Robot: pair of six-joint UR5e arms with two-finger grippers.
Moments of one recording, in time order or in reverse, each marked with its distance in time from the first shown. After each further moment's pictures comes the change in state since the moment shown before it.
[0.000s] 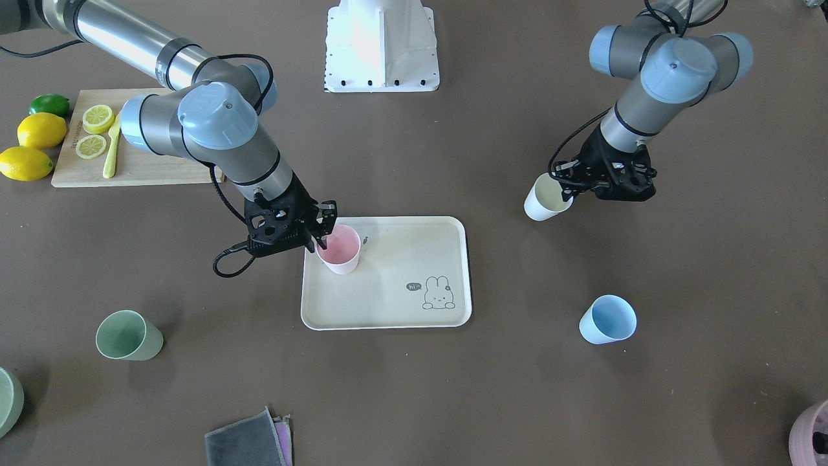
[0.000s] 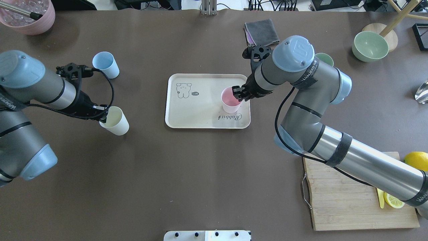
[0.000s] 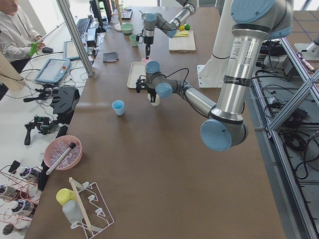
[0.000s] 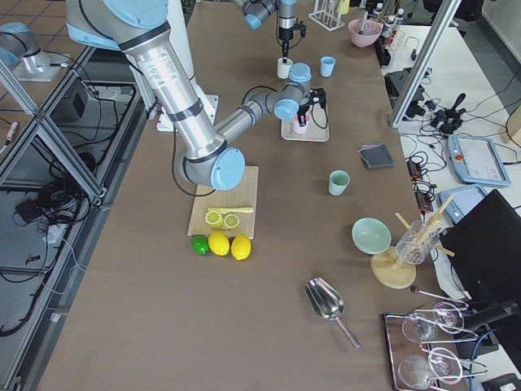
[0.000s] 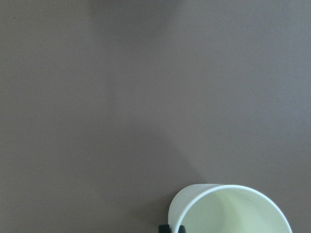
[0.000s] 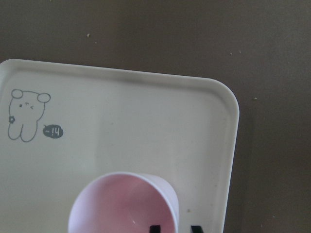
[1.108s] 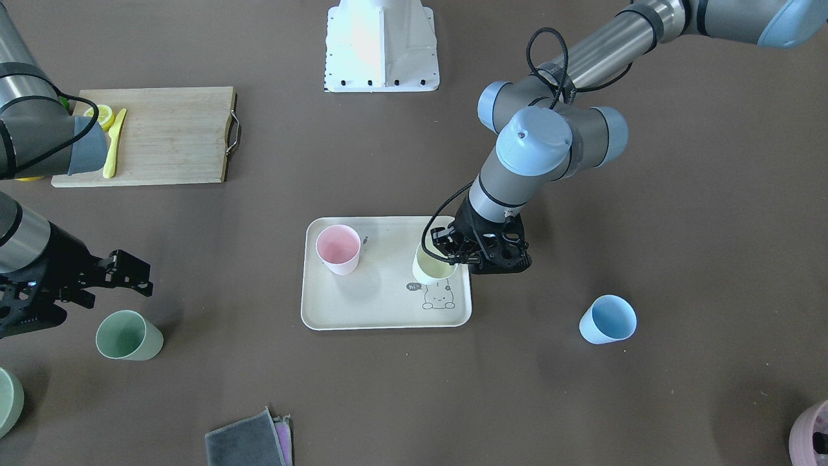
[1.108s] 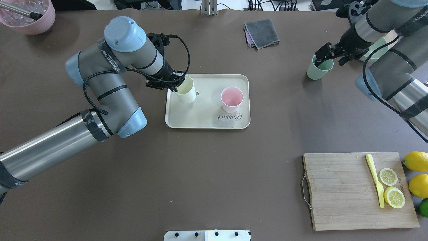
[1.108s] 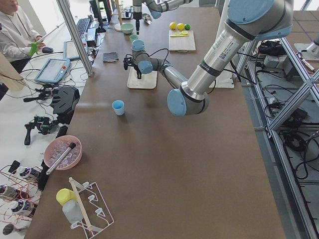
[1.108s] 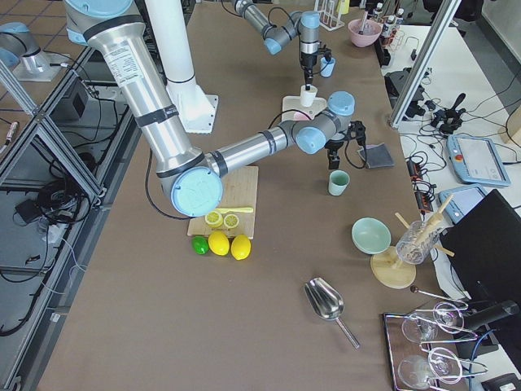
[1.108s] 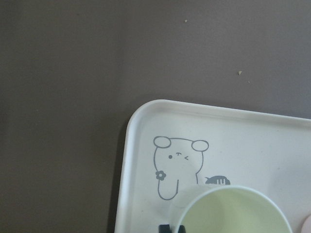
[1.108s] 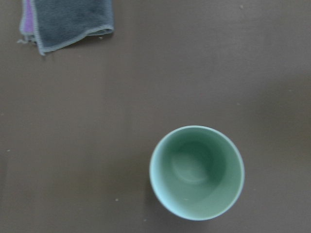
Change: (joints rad) left arm 0.048 -0.454 0.447 -0.143 0.059 -0.192; right arm 0.396 -0.180 -0.081 -0.087 0.284 -0.383
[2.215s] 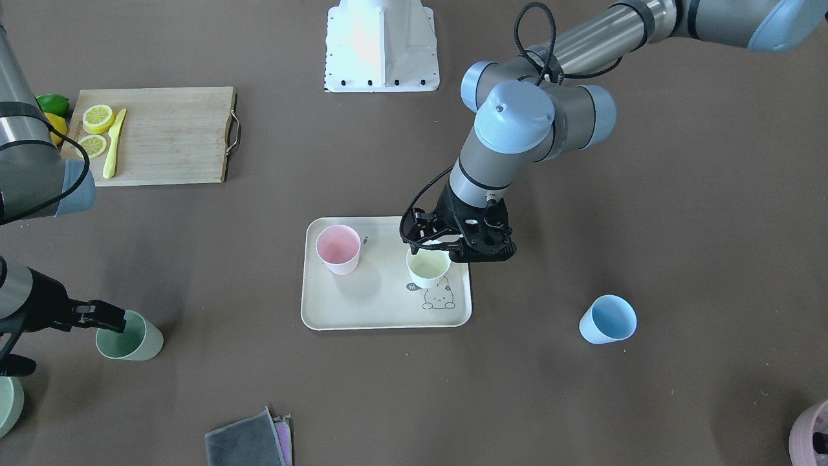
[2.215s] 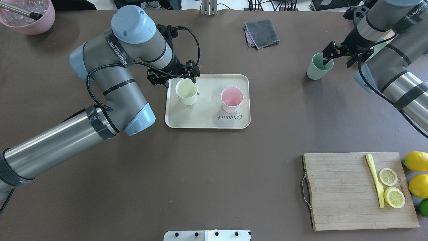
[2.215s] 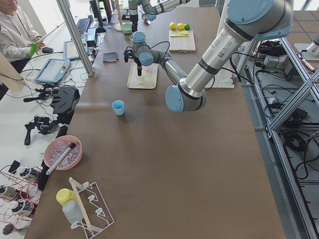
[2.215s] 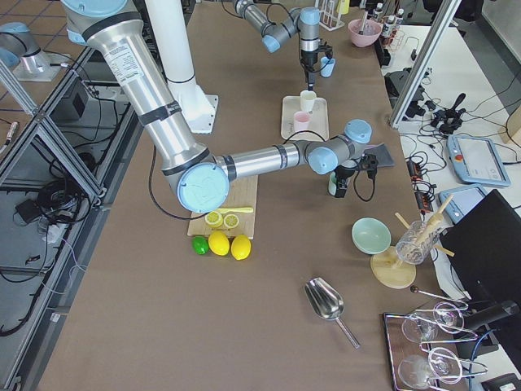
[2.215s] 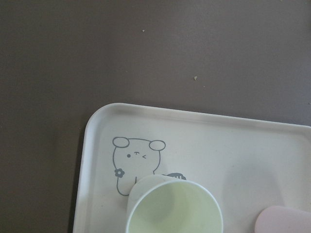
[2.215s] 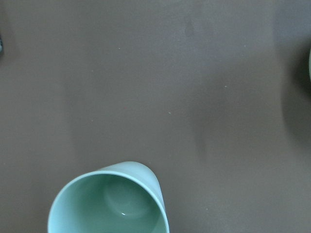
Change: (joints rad) left arm -0.005 -0.042 -0.064 0.112 0.010 -0.002; right arm 0.001 0.066 -0.189 0.002 -0.016 0.114
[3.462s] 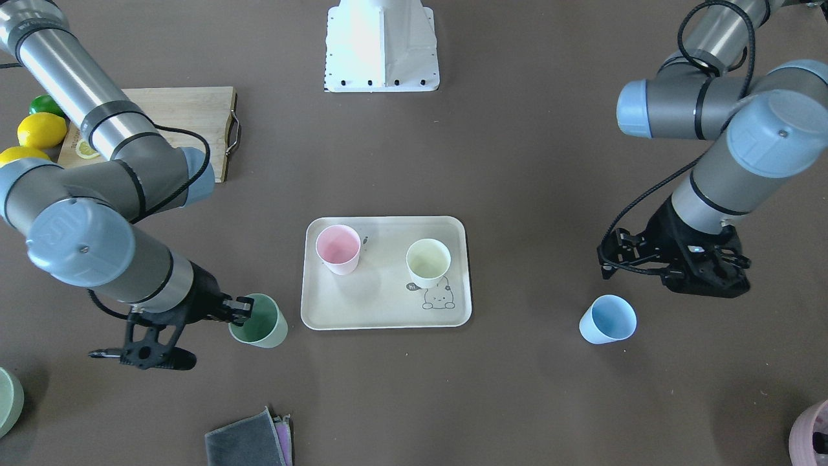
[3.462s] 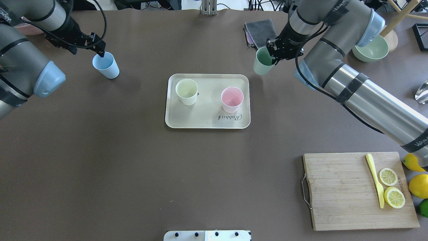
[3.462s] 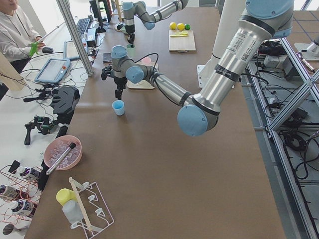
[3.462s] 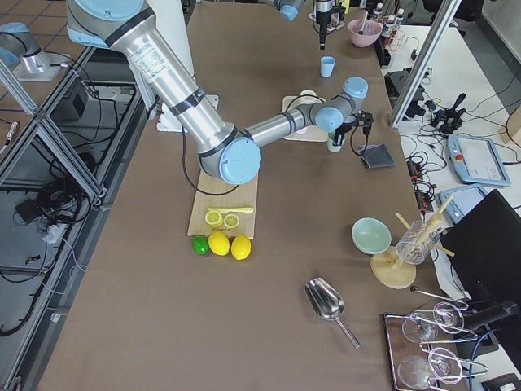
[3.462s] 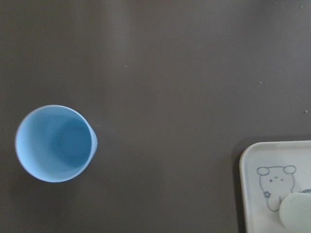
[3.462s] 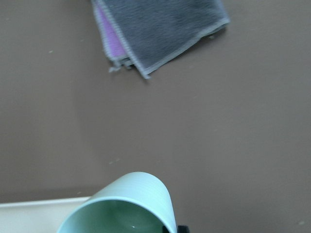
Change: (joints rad) left arm -0.342 0.273 -0.090 0.122 -0.109 0.635; right arm -0.176 0.275 -0.035 -0.004 -0.016 0.333
